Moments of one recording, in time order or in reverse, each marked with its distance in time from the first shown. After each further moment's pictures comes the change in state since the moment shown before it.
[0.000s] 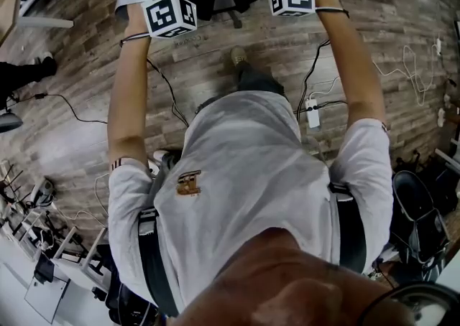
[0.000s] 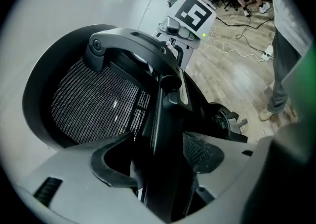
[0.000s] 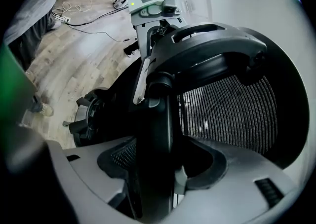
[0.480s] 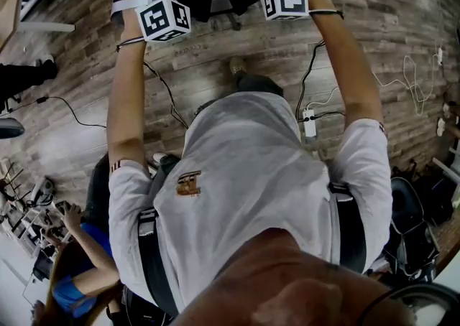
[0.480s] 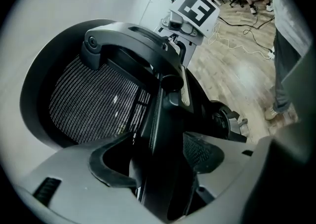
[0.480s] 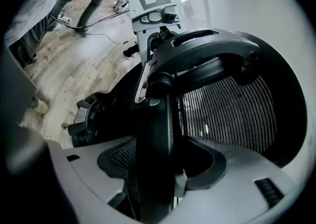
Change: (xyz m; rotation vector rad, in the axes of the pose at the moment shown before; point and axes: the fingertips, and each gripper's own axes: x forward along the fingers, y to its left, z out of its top) left arm 0.067 0.034 -0.021 -0.024 0.050 0.005; right arm 0.065 -0.029 -0.022 0.002 -0.063 -0.005
